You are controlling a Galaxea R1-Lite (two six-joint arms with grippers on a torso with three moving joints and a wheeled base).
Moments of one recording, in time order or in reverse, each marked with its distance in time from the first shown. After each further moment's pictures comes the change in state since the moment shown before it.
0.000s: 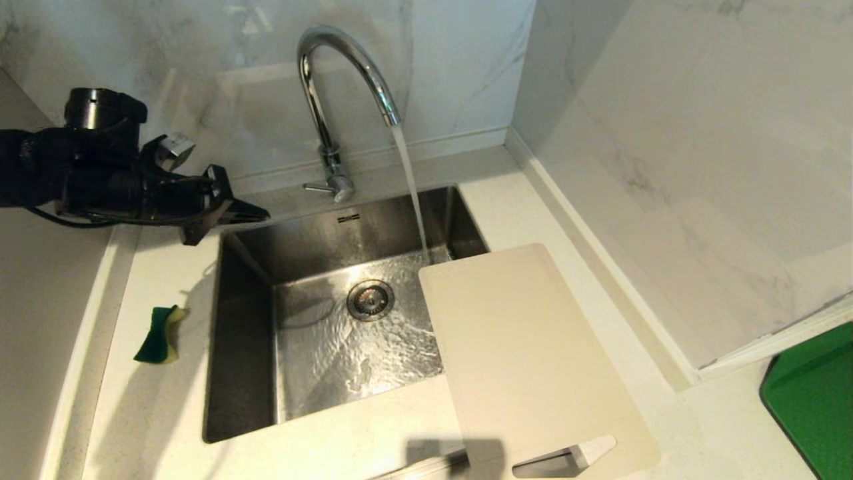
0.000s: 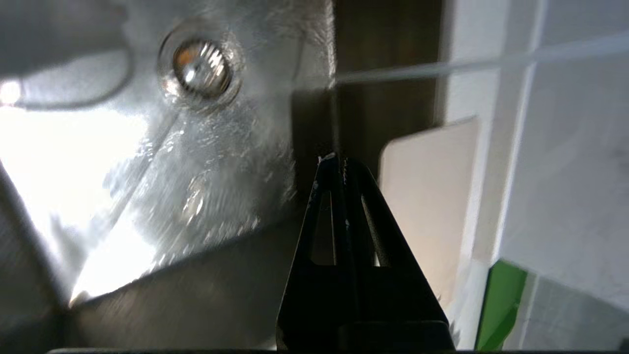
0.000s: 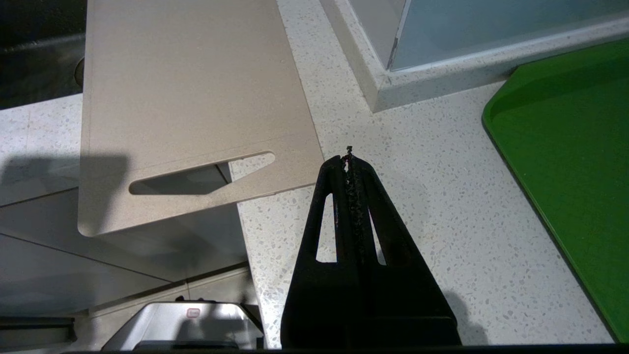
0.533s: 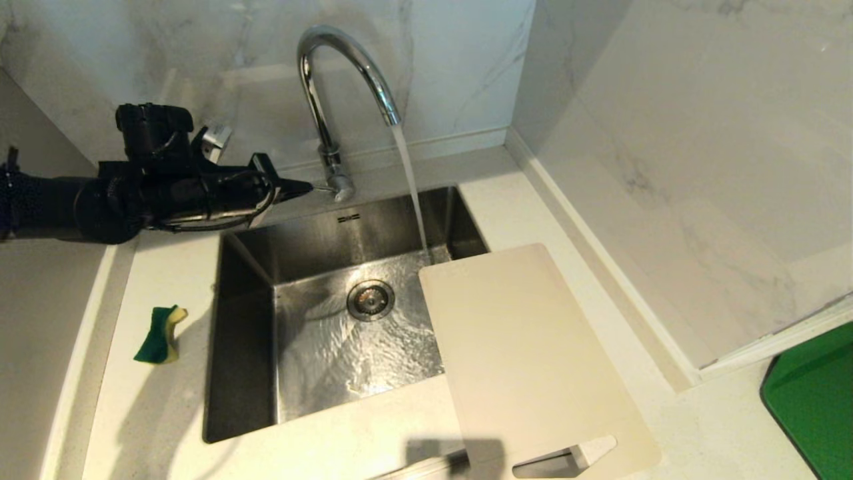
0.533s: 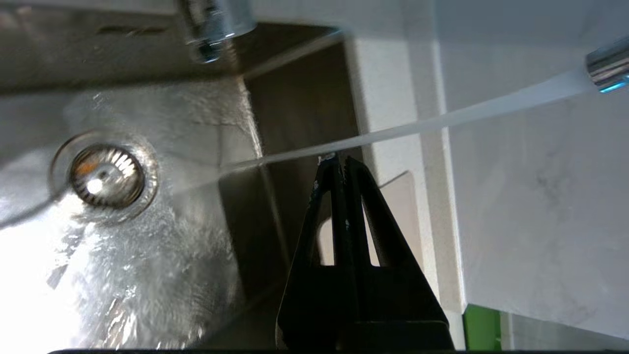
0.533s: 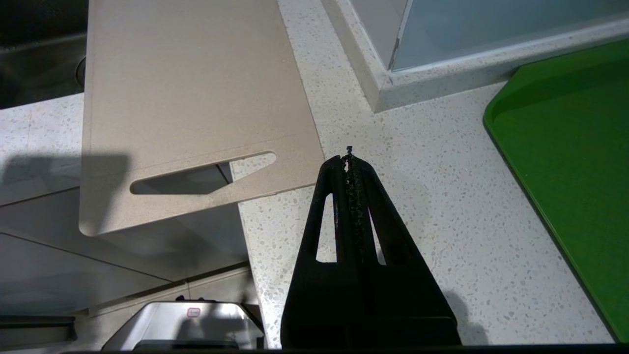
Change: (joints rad) left arm -0.104 0.104 0.075 -0.512 0.004 -0.112; right arm 0.000 0.000 0.000 0.000 0.002 -0.001
